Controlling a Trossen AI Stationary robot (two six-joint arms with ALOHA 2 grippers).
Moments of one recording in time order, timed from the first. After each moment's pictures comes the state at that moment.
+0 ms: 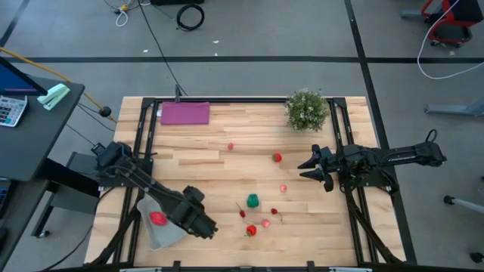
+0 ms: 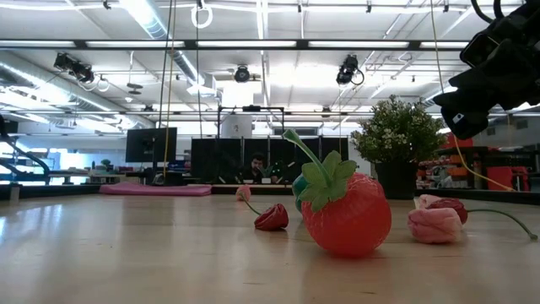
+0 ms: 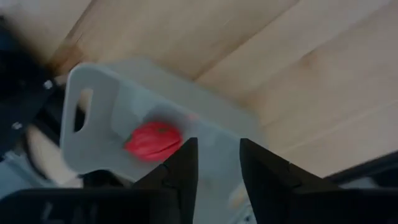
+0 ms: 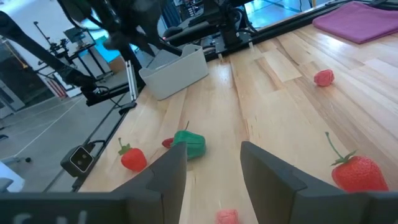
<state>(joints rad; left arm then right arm) -0.61 1.84 1.63 -1.50 0.06 -1.49 0.07 0.22 0.02 0.03 -0.08 0.40</state>
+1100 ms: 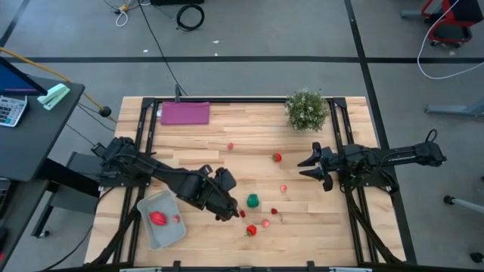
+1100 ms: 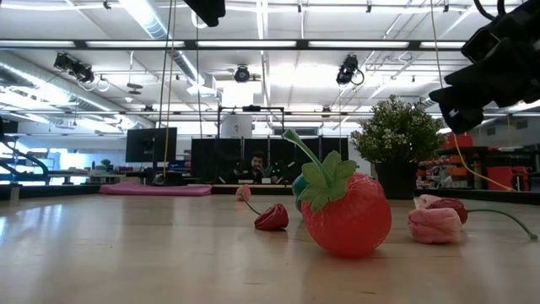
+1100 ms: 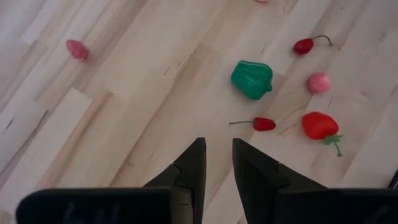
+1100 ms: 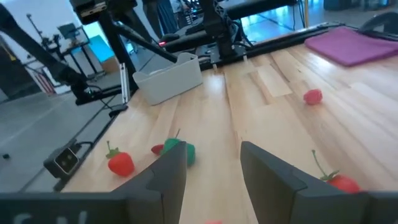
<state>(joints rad) -0.45 1.84 1.80 -1.22 -0.41 -0.96 0.07 0.22 0.02 0.05 -0.05 0.31</state>
